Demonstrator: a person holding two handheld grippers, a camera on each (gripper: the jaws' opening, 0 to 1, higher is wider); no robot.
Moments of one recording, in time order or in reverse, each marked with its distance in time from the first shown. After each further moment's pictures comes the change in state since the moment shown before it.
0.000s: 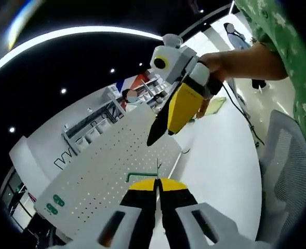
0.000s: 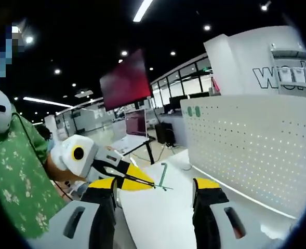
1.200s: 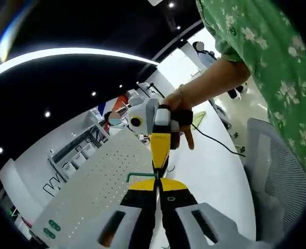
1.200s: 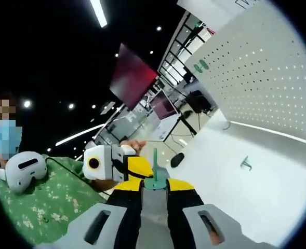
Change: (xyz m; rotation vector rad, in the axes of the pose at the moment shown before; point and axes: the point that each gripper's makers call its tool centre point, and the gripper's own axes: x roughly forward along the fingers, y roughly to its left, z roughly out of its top) left arm -0.011 -0.025 0.029 0.096 -0.158 -0.147; right arm -0.003 0.019 -0.034 0.456 0.141 0.311
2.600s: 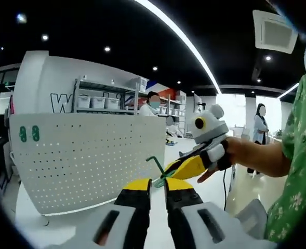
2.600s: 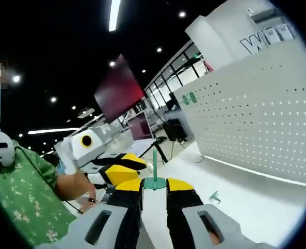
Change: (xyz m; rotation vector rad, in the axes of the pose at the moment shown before) left arm -0.002 0.060 -0.032 -0.832 0.004 0.207; right arm 0.007 -0.028 0.044 -0.282 -0.198 -0.289
